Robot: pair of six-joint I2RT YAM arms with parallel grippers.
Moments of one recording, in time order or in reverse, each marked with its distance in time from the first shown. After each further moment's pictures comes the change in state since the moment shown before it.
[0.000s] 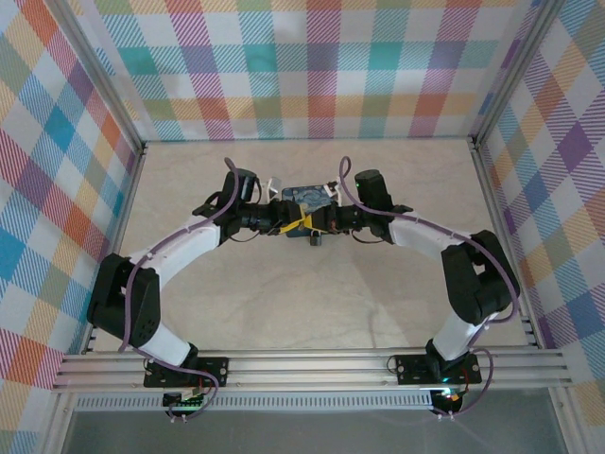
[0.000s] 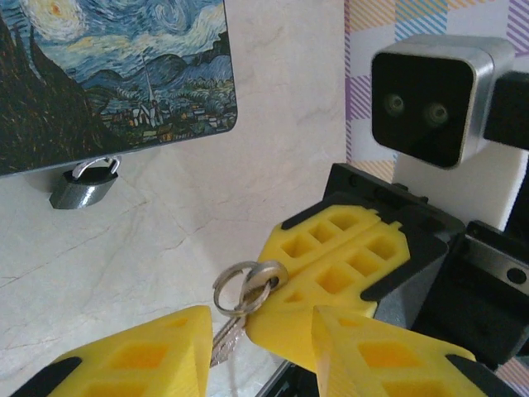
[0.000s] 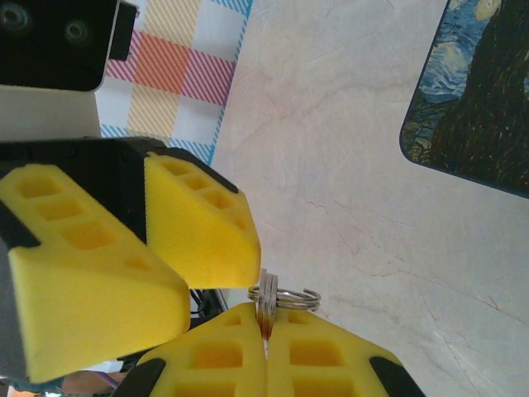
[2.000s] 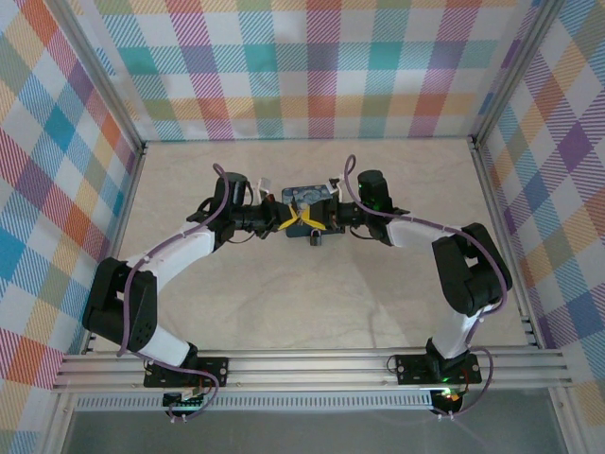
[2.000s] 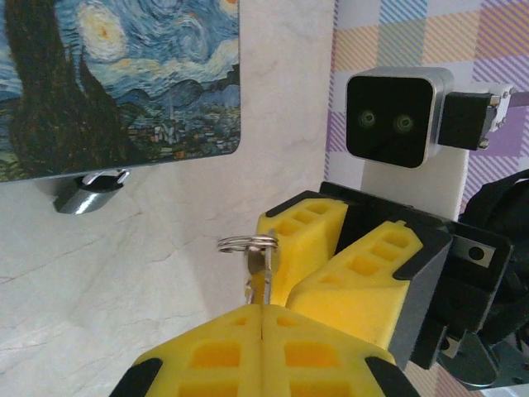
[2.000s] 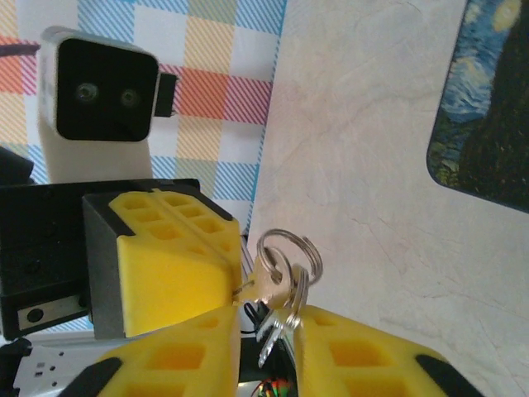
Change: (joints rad) left arm 0.041 -0.032 -0.087 0.126 0.007 -0.136; right arm -0.013 0.061 -0.042 0.256 -0.068 0.255
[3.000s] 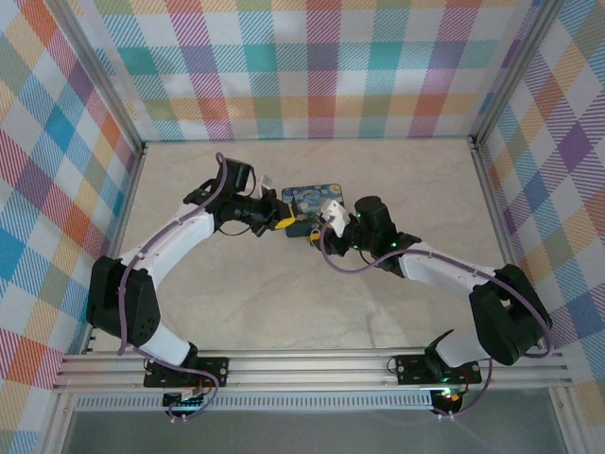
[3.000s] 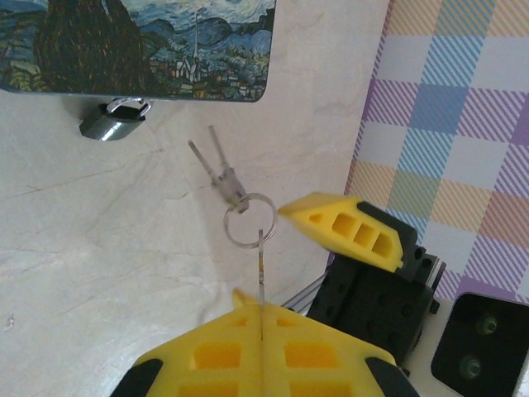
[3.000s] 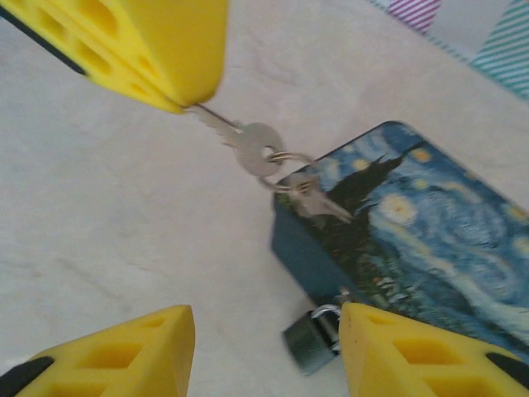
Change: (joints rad) left arm -0.014 0.037 0.248 -0.449 0.013 0.051; right arm 0.172 -0.333 -0.215 -0.163 0.659 -1.257
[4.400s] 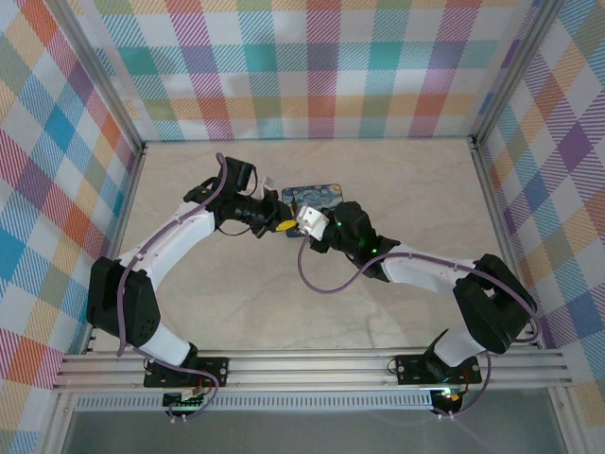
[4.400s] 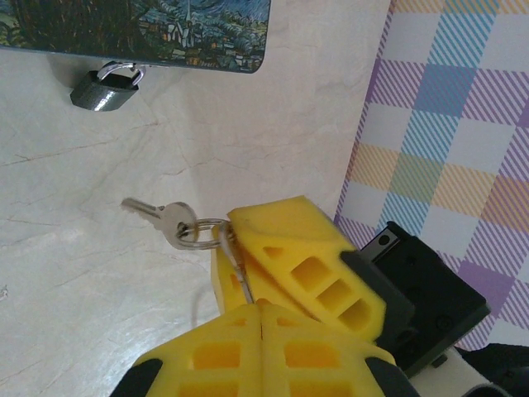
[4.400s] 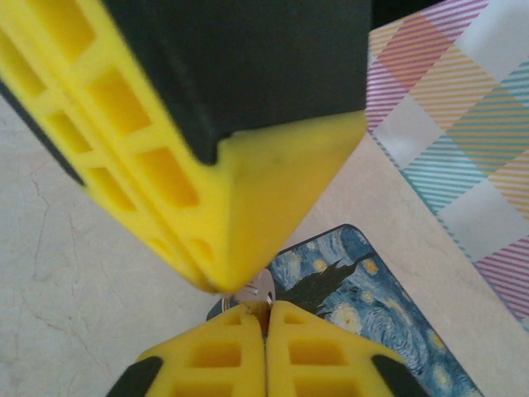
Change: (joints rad) left arm -0.015 -0.001 0.031 -0.066 0.018 0.010; right arm 0.134 0.092 0.044 0.177 0.196 -0.230
